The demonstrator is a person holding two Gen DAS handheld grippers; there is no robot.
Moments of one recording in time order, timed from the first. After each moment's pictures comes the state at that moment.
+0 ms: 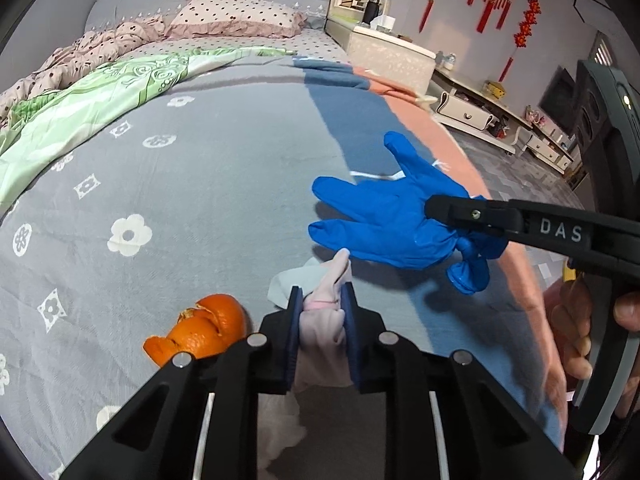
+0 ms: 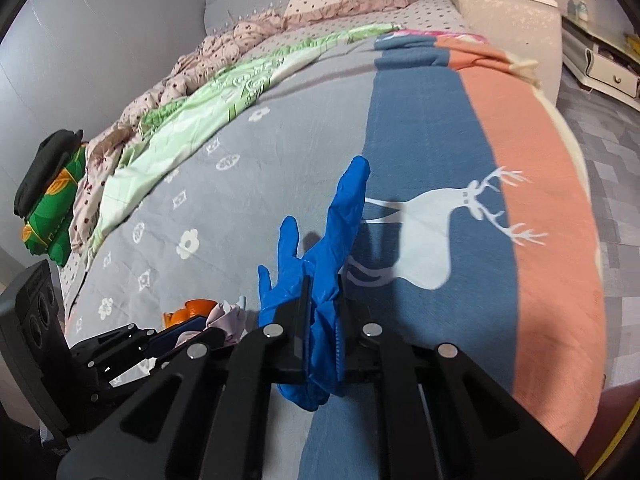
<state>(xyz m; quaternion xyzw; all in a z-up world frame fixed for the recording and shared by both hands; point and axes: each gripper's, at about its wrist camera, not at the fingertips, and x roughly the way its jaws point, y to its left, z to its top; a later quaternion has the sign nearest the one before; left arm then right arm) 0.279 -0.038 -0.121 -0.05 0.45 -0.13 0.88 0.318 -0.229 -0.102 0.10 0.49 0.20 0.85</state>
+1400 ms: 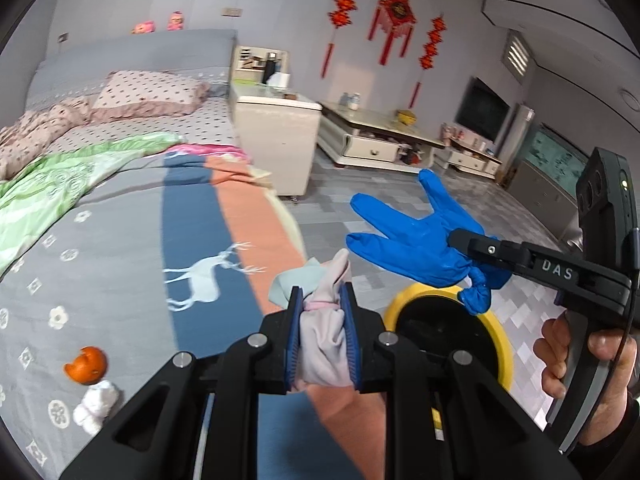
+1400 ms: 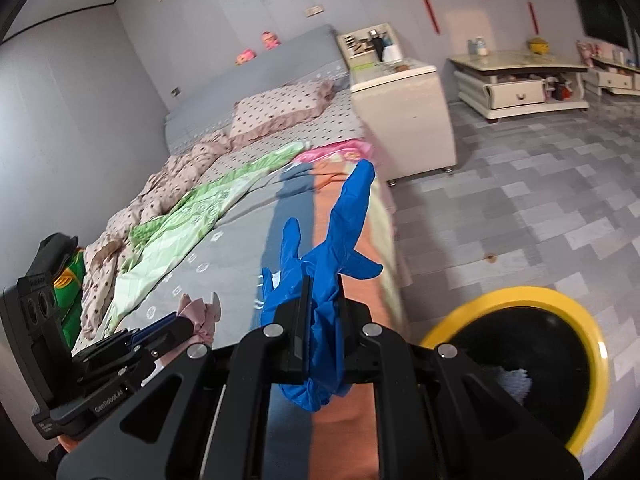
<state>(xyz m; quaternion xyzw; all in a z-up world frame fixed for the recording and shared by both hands) 0.183 -0.211 0.026 -0.03 0.35 -0.26 0.90 0.134 -0.475 0.063 0.18 0.34 0.08 0.92</state>
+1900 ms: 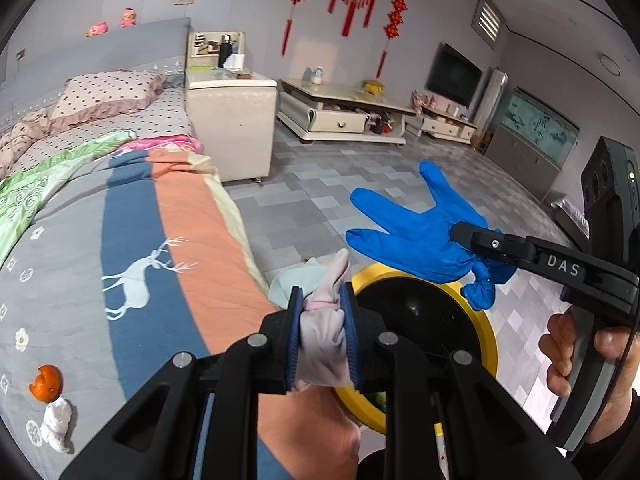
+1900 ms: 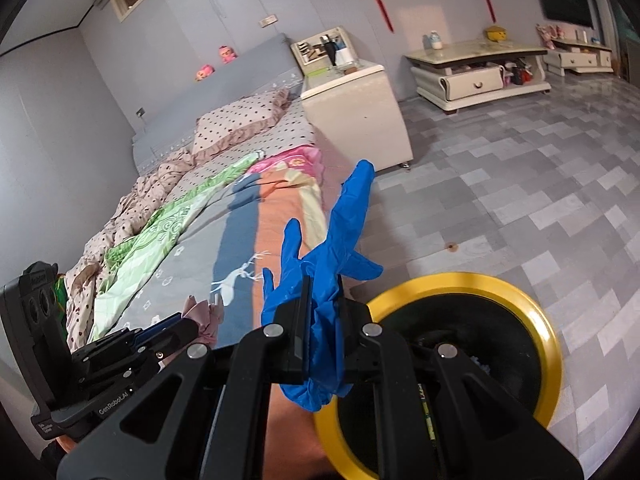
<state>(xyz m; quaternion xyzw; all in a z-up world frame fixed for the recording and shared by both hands) 0.189 -0.299 0.005 0.02 0.38 -0.31 0.87 0.098 -0.567 0.041 0.21 0.34 0.02 0.91</state>
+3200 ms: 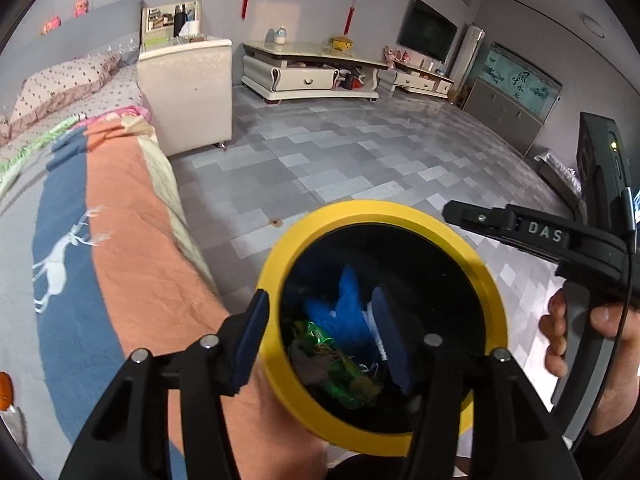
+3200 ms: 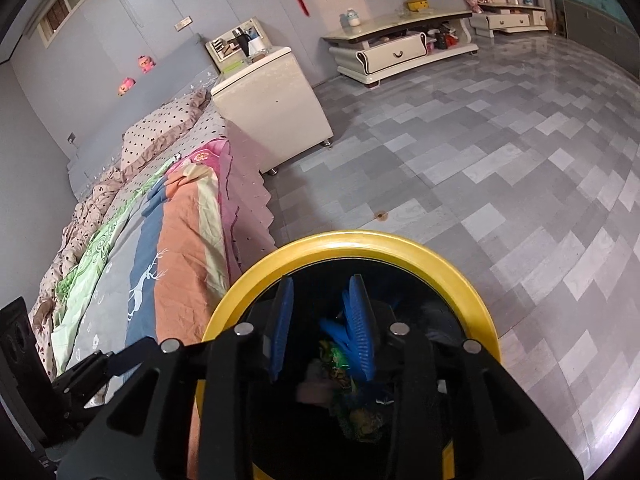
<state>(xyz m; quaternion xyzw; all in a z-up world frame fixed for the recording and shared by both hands) 0.190 -0.374 -0.068 0.07 0.42 -0.35 0.84 0.082 -0.642 -0.052 0.25 0.38 -0.10 0.88</state>
